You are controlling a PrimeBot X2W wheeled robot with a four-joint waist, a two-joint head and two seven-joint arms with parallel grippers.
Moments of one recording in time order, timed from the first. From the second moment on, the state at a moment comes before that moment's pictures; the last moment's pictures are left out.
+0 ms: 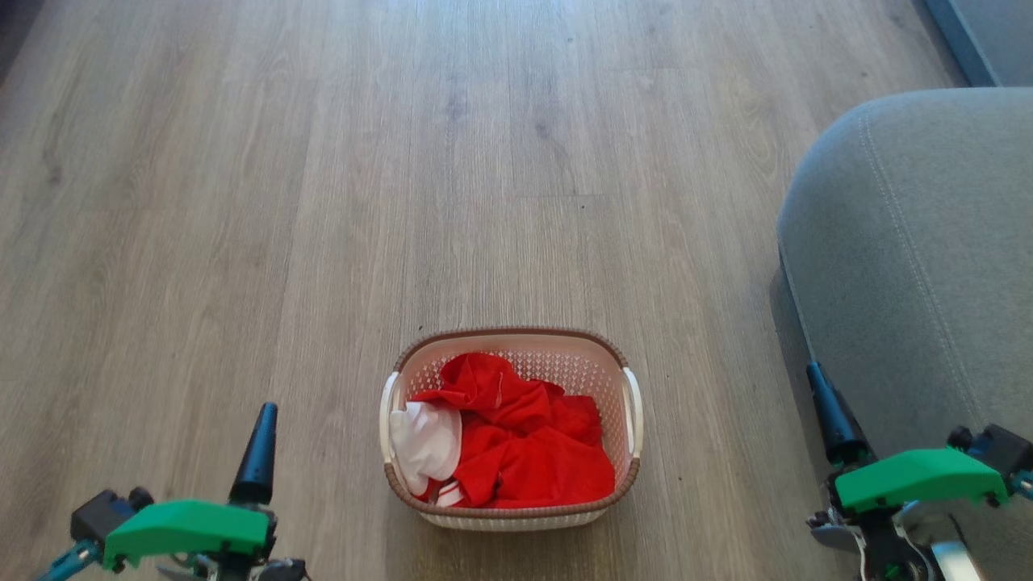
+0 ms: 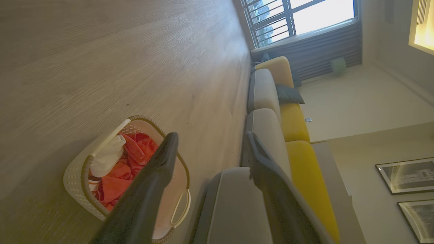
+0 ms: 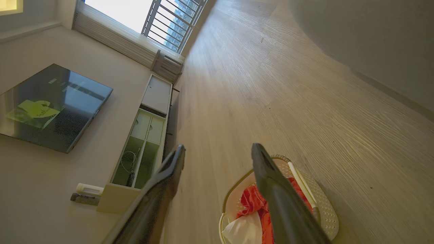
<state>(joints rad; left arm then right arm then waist) 0.00 0.03 0.04 0.32 -1.23 -0.10 -0.01 -0.03 -0.07 -0.03 0.32 1.11 0.13 -0.01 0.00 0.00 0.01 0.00</state>
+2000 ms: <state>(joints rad) 0.00 0.04 -0.01 0.24 -0.44 -0.04 -0.18 -0.08 -0.13 0.08 0.32 0.39 0.13 -0.17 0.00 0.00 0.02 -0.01</state>
